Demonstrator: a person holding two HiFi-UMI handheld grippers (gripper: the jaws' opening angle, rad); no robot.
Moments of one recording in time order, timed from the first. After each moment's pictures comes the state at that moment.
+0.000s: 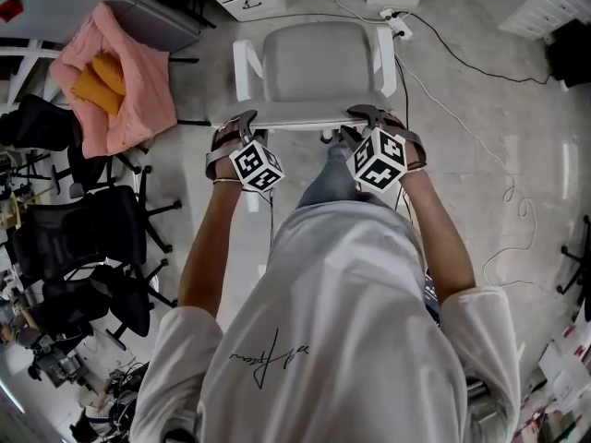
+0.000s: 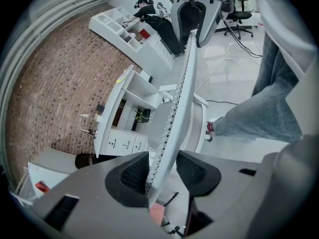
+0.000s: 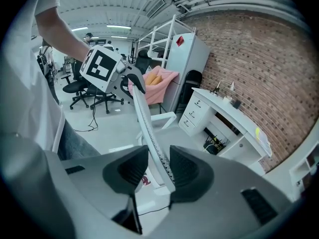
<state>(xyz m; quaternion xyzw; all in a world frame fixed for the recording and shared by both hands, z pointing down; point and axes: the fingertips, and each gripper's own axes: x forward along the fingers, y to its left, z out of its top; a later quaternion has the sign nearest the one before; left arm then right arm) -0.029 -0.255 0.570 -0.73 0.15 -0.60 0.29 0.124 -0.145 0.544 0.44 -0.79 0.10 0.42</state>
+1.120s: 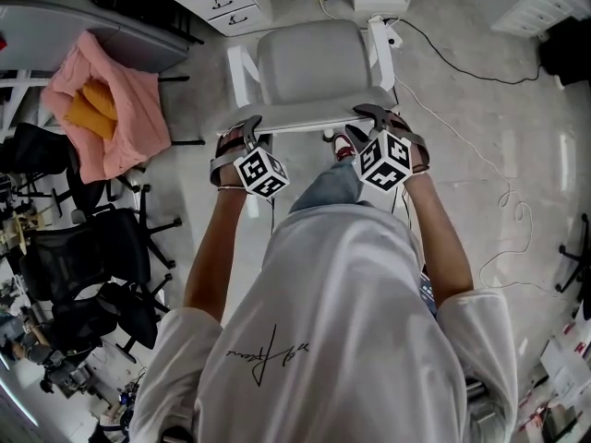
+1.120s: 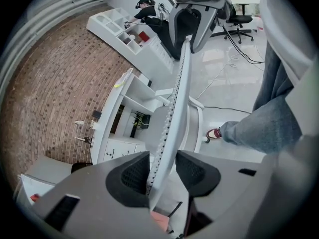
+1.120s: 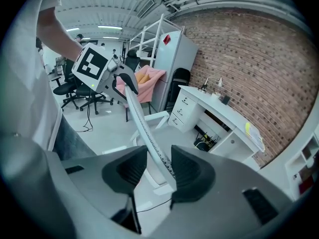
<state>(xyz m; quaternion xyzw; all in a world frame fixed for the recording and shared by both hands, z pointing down) 0.063 -0.299 0.571 -0.75 0.13 -0.59 0.29 0.222 -0.198 0.547 0.47 -0.77 0.10 0.41</state>
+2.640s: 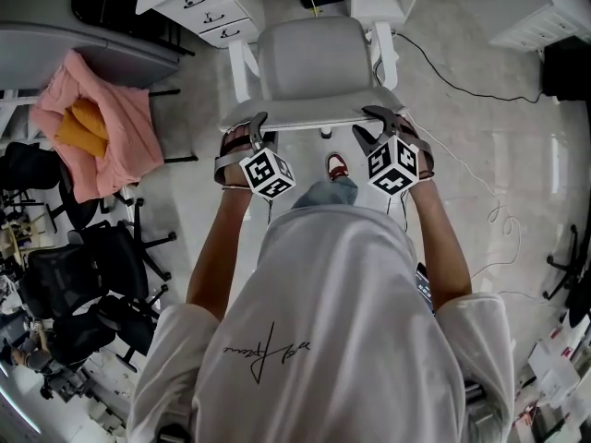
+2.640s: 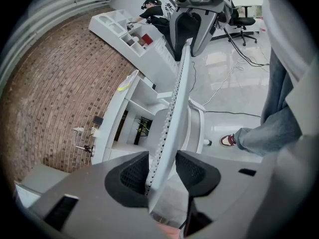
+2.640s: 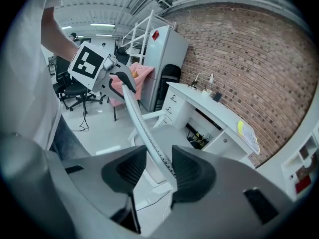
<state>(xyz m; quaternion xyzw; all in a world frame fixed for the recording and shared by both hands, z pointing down) 0.151 -0.397 0.572 -0.76 0.12 -0.57 0.30 0.307 -0.294 0.548 0.50 -0.75 0.11 0.41</state>
